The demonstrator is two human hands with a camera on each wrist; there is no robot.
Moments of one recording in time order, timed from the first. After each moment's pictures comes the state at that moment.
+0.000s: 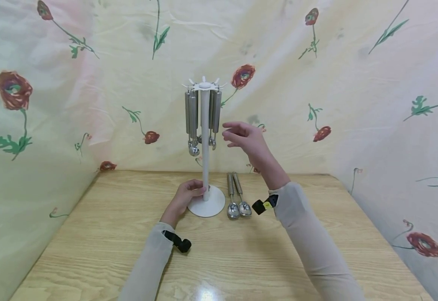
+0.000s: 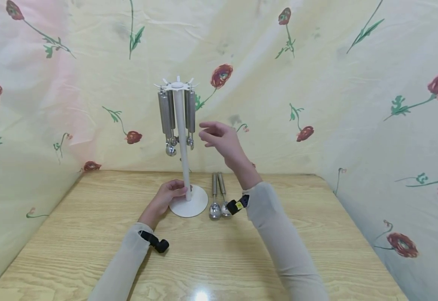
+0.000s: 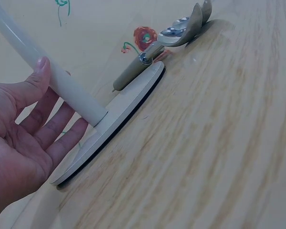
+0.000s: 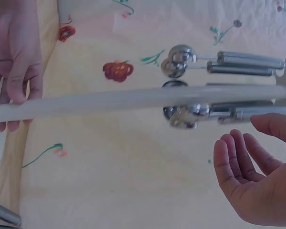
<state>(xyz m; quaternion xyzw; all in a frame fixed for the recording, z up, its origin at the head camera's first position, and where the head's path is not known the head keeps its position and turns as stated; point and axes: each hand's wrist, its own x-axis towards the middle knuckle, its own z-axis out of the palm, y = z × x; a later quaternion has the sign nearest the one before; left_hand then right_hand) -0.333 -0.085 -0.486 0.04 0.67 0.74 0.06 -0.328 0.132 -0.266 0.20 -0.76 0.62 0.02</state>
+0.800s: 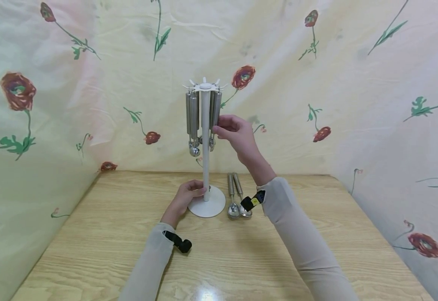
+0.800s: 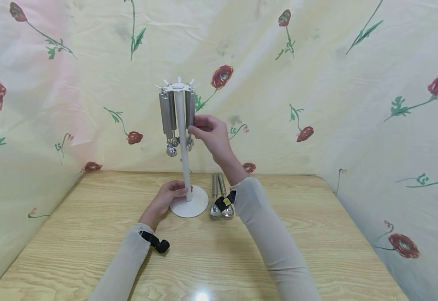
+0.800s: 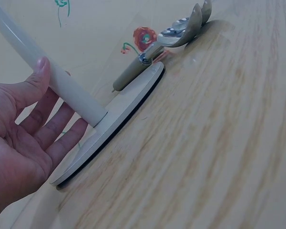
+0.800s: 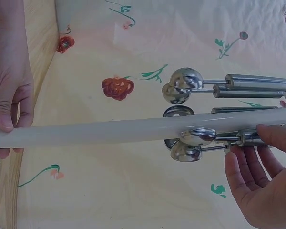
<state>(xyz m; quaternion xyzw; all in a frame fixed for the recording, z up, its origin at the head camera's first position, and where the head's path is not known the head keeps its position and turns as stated) -0.333 -0.084 -0.487 0.03 0.67 0.74 0.06 -0.328 0.097 -0.256 0.22 -0.71 0.66 0.07</state>
